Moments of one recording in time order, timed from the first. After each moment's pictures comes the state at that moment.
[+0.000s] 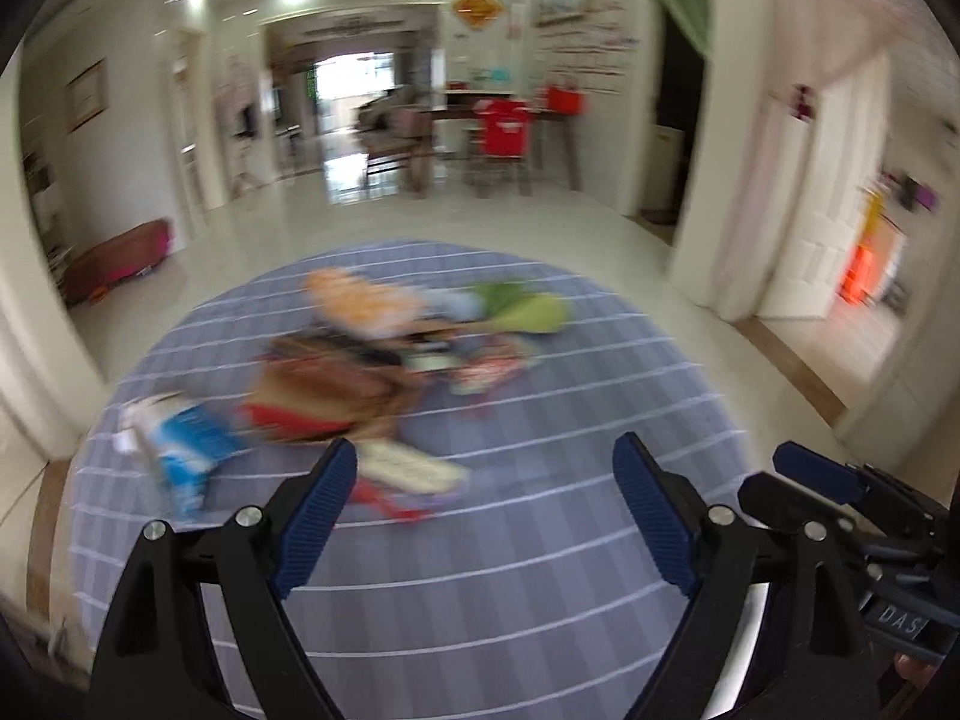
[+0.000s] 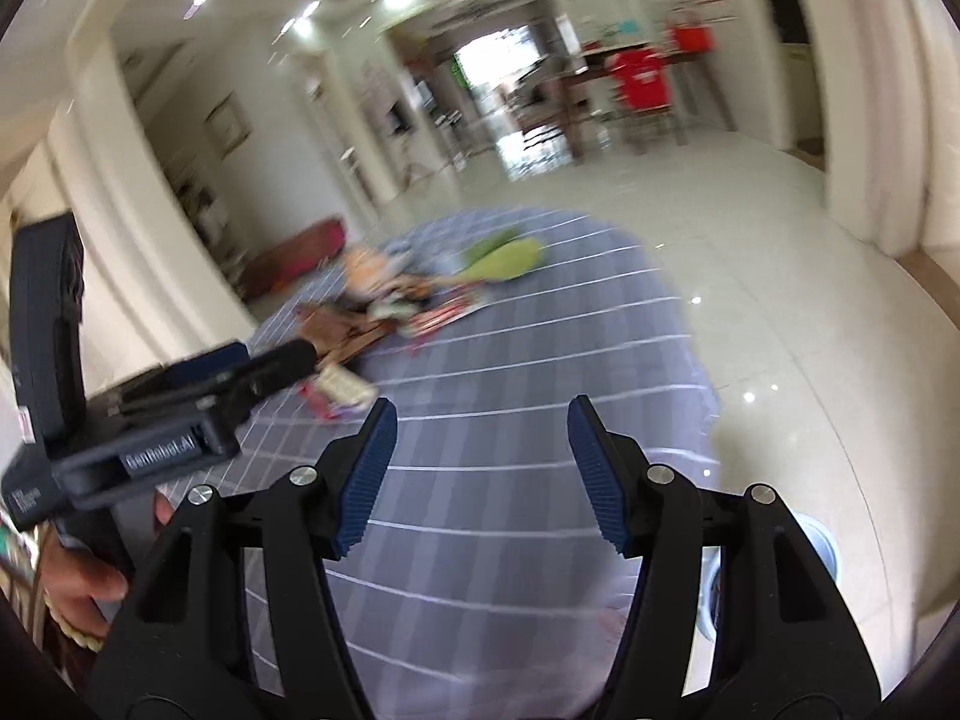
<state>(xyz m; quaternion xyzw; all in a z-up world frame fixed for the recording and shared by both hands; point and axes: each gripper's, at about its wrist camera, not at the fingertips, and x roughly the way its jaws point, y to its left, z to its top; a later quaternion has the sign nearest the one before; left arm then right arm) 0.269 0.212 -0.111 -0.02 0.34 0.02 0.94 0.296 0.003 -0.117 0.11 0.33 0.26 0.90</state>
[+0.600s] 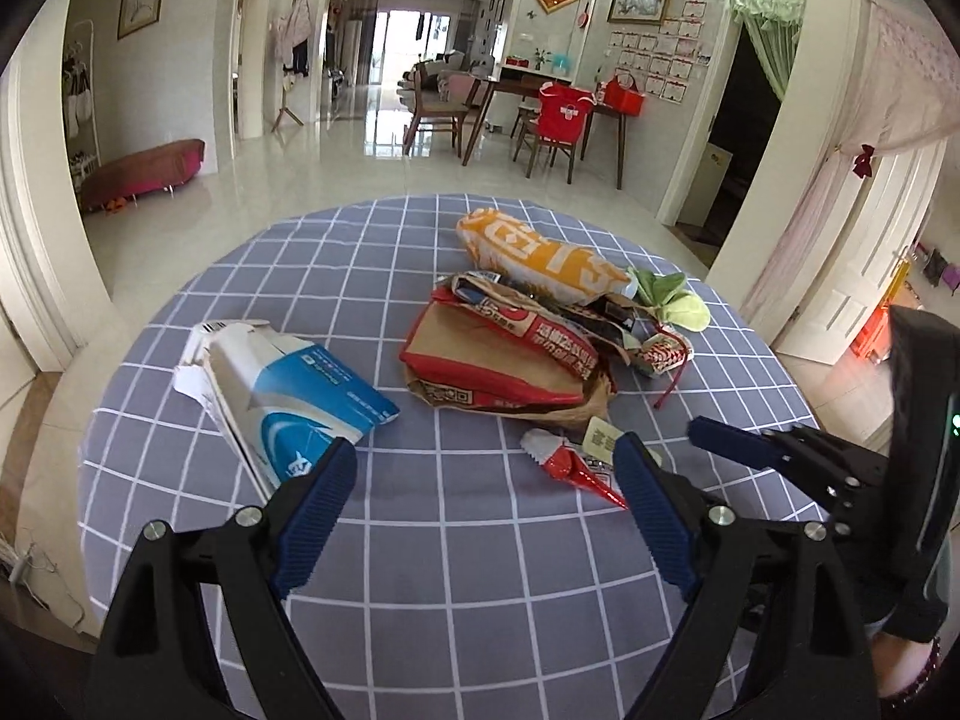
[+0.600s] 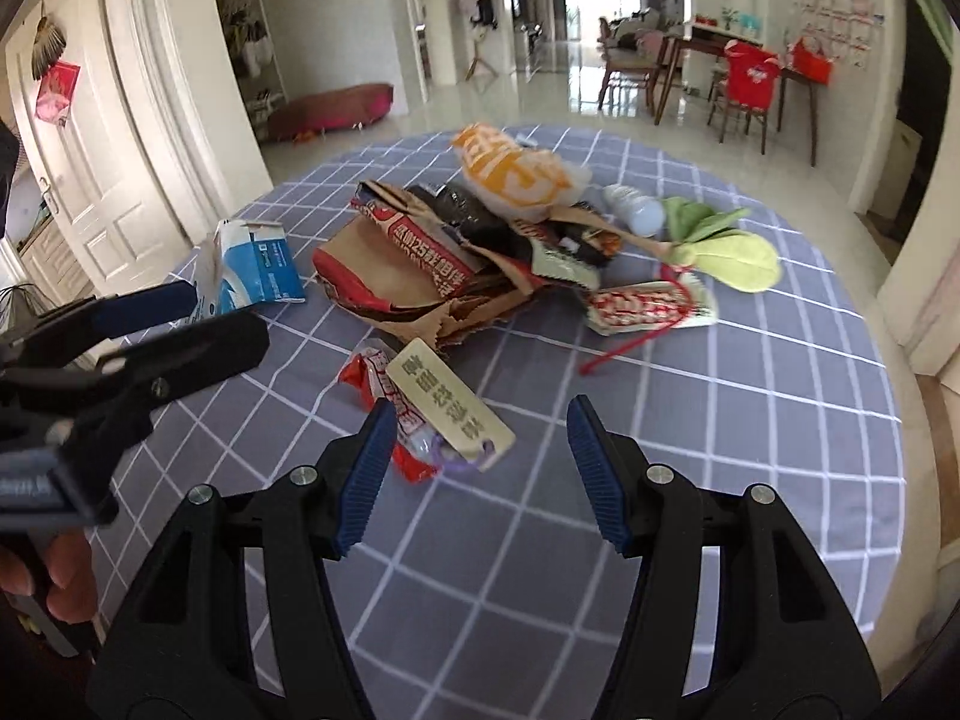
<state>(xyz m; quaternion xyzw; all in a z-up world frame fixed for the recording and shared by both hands) 0.280 0.322 -0.143 -0.10 0.37 0.03 0.92 0.349 0.161 -0.156 -0.07 0.39 0.31 0.86</state>
